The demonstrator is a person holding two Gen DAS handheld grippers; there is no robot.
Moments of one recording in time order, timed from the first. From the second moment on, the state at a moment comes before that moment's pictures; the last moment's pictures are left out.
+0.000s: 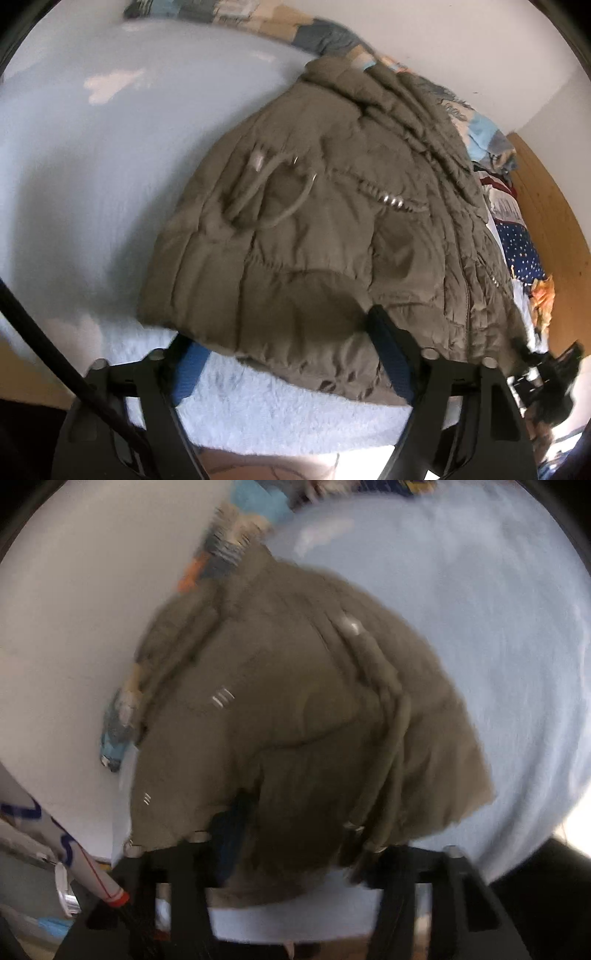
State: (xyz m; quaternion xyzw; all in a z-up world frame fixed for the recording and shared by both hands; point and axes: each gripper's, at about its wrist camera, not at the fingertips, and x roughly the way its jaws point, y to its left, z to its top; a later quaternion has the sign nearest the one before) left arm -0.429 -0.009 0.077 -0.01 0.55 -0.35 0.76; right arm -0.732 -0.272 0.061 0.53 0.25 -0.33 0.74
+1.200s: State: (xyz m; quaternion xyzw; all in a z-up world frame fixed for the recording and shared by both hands) left arm -0.445 -0.049 0.060 0.12 0.50 -0.33 0.79; right arm -0.734 -0.285 0.031 0.60 0.22 -0.33 0.70
